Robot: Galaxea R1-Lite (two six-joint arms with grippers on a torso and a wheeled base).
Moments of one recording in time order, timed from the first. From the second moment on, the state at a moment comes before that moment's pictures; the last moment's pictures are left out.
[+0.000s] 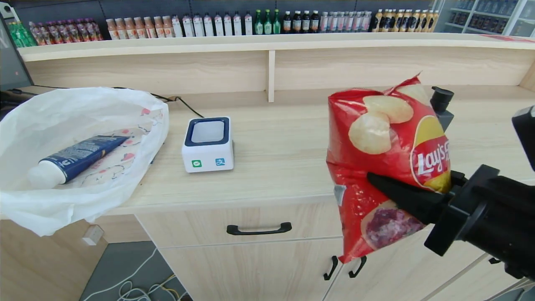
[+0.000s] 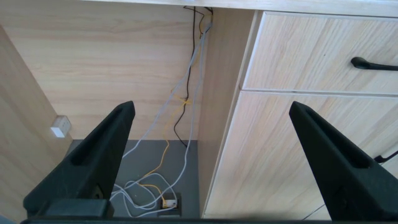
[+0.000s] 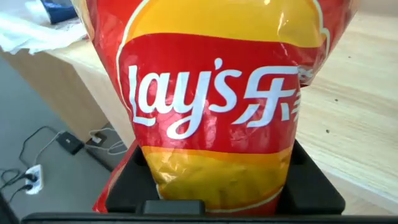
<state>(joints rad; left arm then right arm) 0.00 0.00 0.00 0.00 0.00 0.00 0.83 1.24 -0.56 -0.70 -0.24 -0.02</state>
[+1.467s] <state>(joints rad) 0.00 0.00 0.00 0.00 0.00 0.00 0.72 1.52 -0.41 -1.45 -0.24 -0.17</state>
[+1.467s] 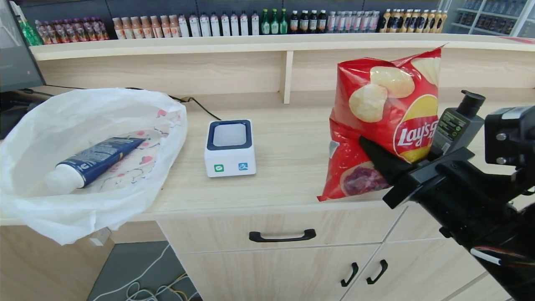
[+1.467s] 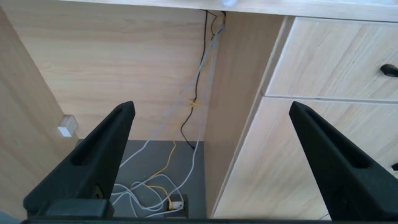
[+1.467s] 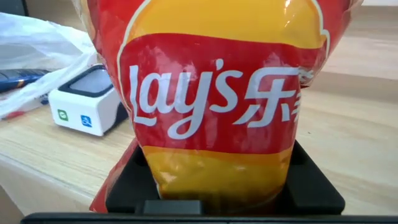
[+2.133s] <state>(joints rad) 0.00 0.00 0.00 0.00 0.00 0.00 0.71 1.54 -0.48 -1.46 -0.21 -0.17</state>
